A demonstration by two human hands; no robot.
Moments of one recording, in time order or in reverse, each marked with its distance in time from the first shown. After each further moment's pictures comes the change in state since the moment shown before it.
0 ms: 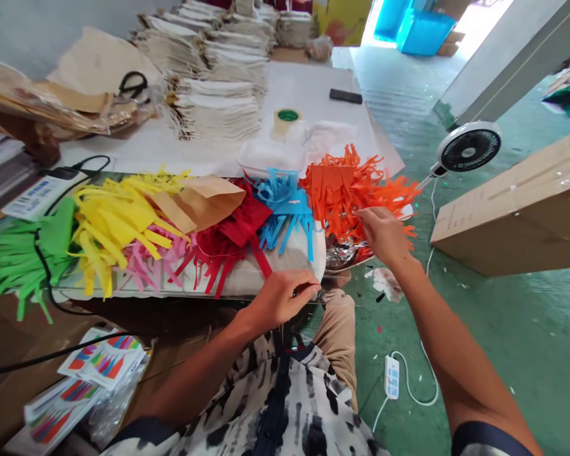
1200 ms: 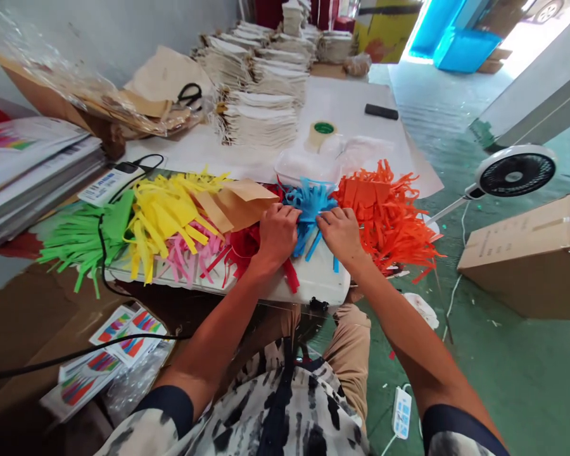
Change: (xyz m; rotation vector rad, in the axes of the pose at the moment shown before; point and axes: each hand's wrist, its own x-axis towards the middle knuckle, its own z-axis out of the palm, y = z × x) left_hand 0.062 -0.060 -0.088 0.837 0.527 -0.184; right_hand 0.079 -0.113 0.084 -0.216 -0.141 -0.283
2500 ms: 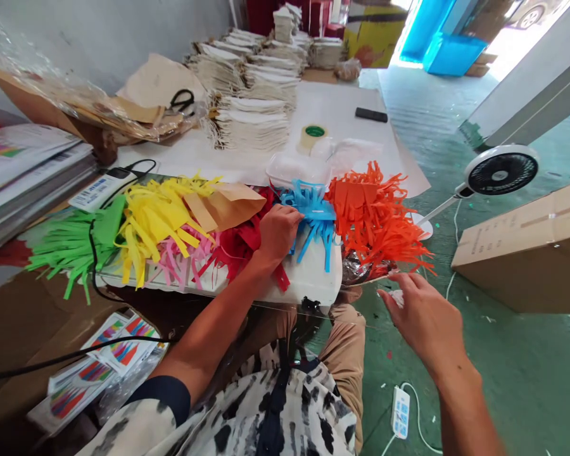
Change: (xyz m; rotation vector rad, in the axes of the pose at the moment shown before) left_hand 0.018 0.011 0.011 0.021 -0.024 0.052; right_hand -0.195 0.017 -0.093 -0.040 -0.055 0.458
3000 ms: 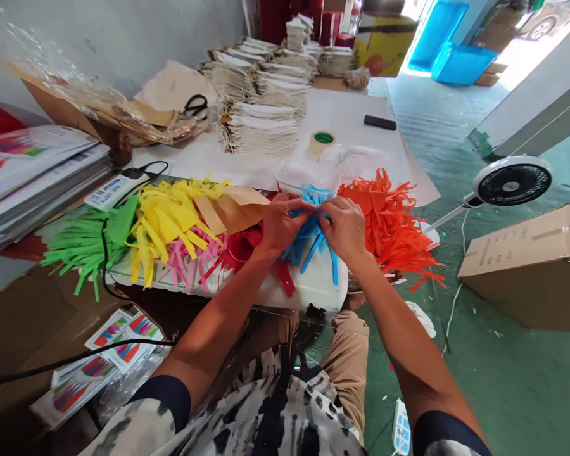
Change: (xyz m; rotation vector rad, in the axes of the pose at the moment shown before) left_hand 0.023 -0.010 -0.015 -0.559 0.307 0.028; right_hand 0.190 -0.111 0.045 0.405 0.234 -0.271
